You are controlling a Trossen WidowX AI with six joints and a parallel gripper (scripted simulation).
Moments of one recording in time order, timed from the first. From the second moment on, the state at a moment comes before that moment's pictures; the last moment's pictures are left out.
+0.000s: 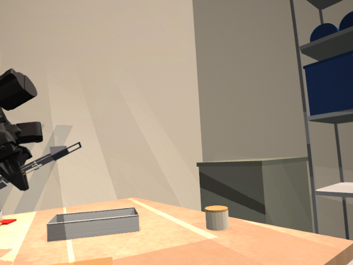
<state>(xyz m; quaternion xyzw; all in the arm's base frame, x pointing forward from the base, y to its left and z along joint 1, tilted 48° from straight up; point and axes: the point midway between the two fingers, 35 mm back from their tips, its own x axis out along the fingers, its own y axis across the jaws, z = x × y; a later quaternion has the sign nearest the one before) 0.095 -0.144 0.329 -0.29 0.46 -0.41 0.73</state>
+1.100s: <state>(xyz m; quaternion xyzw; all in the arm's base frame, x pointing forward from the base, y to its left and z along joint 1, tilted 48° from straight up) 0.080 -0.178 0.306 -0.13 0.60 -0.47 0.64</state>
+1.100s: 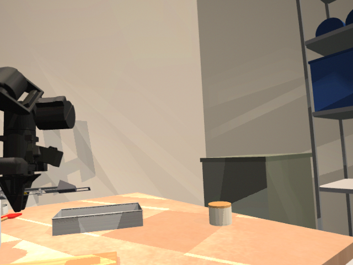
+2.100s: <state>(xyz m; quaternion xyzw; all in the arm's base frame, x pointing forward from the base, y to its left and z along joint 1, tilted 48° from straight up) 0.083 -0.210 0.279 -0.11 0.60 -0.47 0.64</state>
